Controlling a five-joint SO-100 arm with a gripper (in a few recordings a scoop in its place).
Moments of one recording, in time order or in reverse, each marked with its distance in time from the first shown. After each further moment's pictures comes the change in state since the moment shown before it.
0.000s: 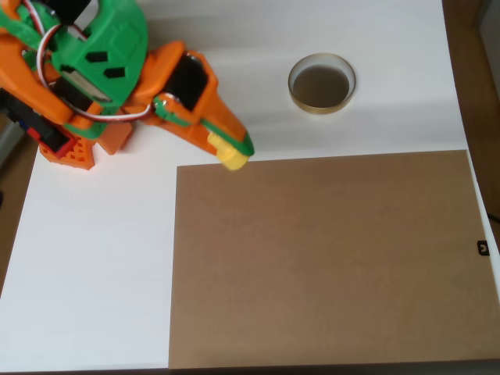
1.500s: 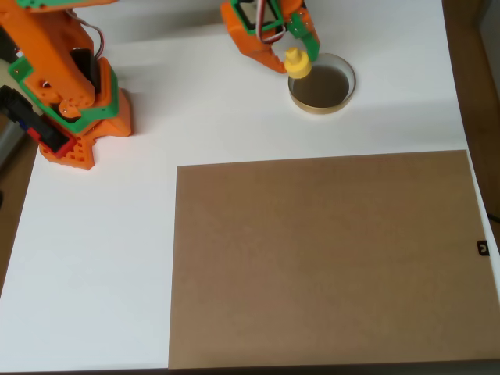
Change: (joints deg) arm -34.4 -44.2 -25.7 3.2 0.0
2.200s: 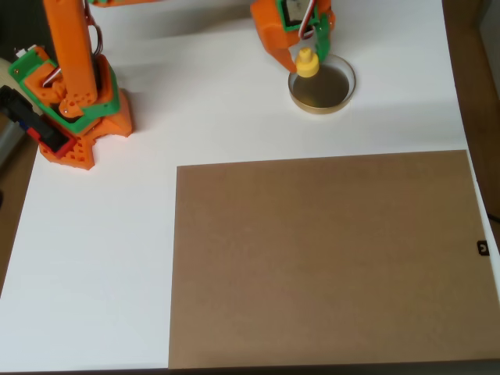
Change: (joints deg) arm -5.2 -19.7 -14.9 3.5 -1.1
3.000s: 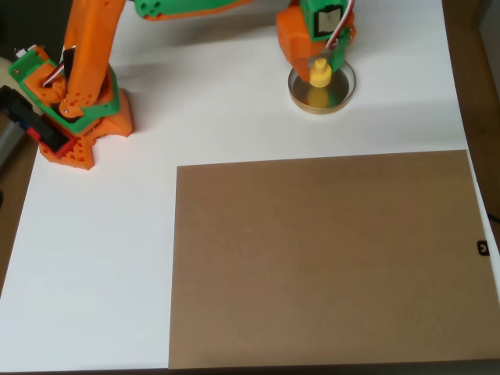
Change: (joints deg) arm 0.6 -18.4 -20.0 6.5 0.1
